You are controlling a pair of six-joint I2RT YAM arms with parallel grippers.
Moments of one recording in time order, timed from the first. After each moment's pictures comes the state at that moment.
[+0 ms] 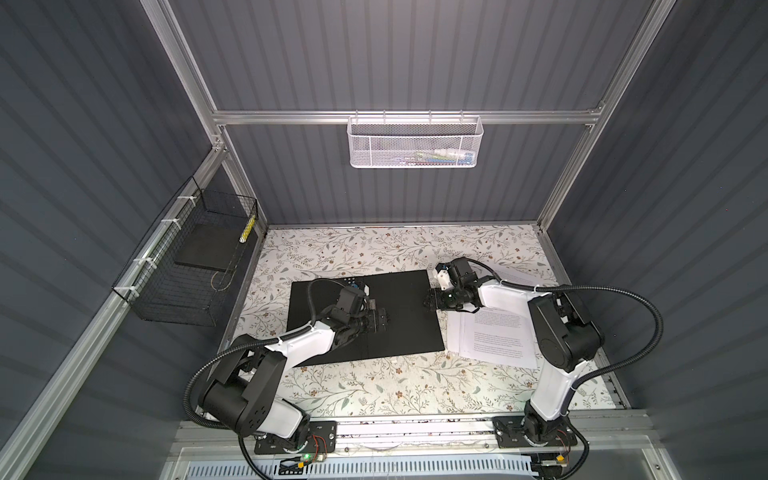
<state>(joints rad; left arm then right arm) -0.56 1.47 0.66 -0.04 0.15 -0.52 0.45 1.87 1.09 -0.27 -0.29 0.34</state>
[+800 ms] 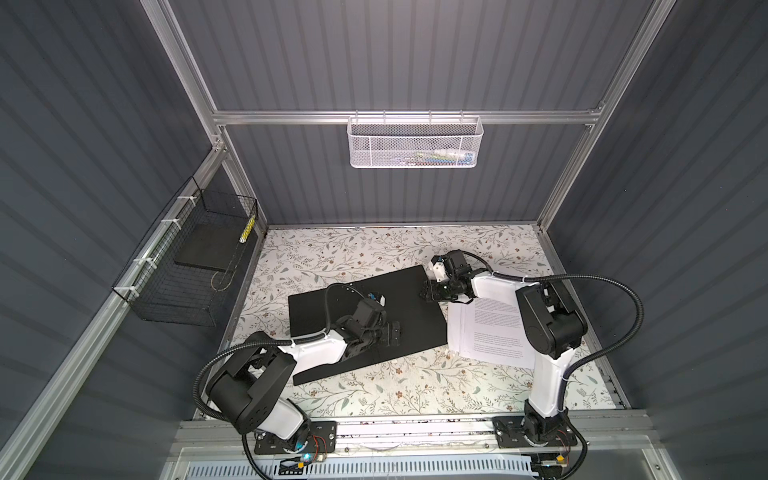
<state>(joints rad) -0.74 1.50 0.63 0.03 0.04 -0.55 0.43 1.98 1.23 -0.26 -0.32 0.31</state>
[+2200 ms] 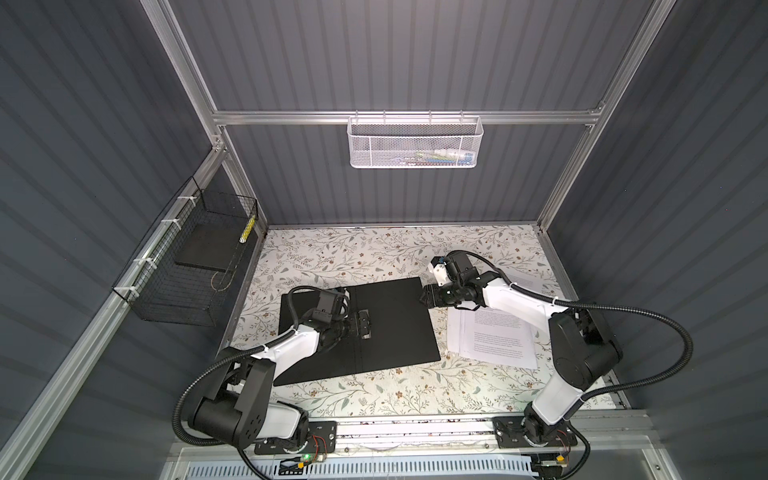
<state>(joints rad) -0.40 1.39 0.58 -0.10 0.22 -0.48 0.52 1.73 1.12 -0.38 -0.30 0.35</state>
